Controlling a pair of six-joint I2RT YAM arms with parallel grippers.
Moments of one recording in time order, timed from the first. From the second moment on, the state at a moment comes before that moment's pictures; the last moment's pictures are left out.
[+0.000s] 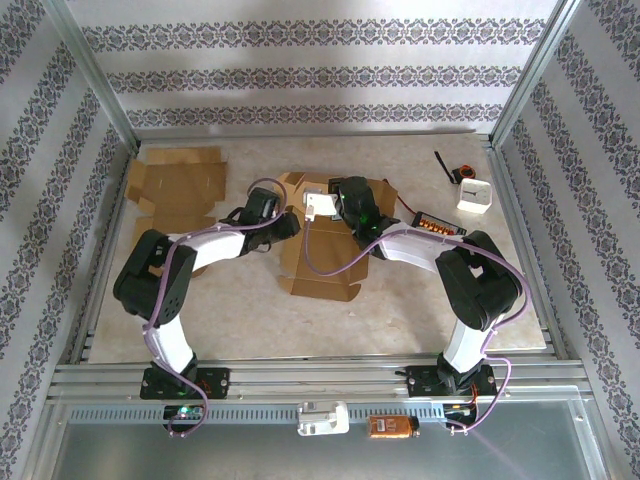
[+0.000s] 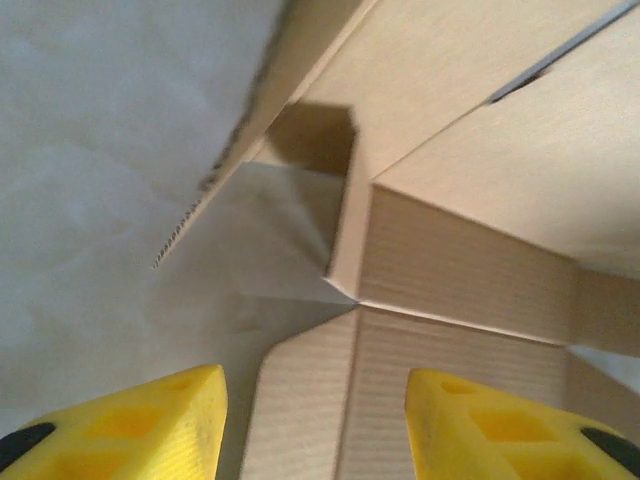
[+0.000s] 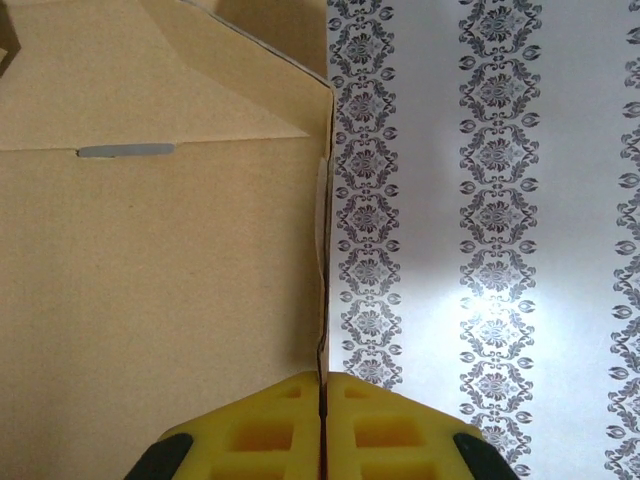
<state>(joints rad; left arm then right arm) -0.42 1.81 1.00 -0.02 0.10 -0.71 0.60 1.76 1.04 0.38 0.24 -1.28</state>
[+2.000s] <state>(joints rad) -0.19 1.85 1.23 -0.20 0.41 -0.18 0.61 1.75 1.02 0.38 0.25 -1.23</state>
